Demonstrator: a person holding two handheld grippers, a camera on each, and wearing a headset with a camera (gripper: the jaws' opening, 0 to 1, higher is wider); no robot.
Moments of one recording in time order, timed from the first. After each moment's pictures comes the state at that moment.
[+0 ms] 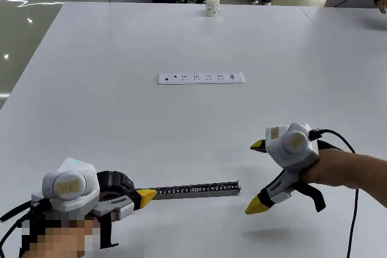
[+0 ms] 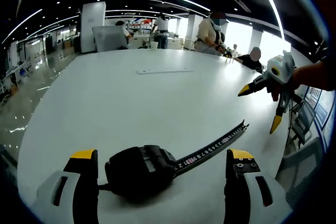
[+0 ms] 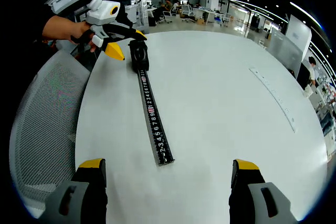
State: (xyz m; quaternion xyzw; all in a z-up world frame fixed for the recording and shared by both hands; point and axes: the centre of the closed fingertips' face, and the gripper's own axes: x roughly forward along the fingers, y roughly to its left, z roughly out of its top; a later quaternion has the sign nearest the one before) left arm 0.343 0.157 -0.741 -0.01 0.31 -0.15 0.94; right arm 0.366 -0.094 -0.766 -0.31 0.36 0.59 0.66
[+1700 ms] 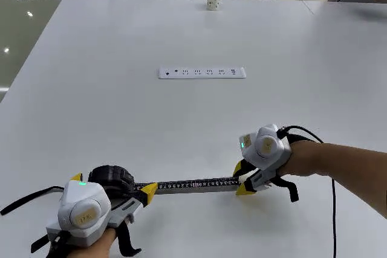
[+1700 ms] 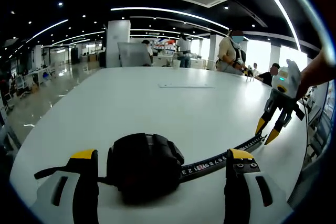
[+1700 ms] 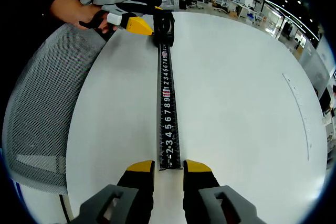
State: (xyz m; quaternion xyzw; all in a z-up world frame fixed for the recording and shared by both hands) left arm 0.341 0.166 -0.751 -0.02 0.22 -0.05 0.97; right arm 0.357 -0.087 -0.806 -0.39 0.37 0.64 0.55
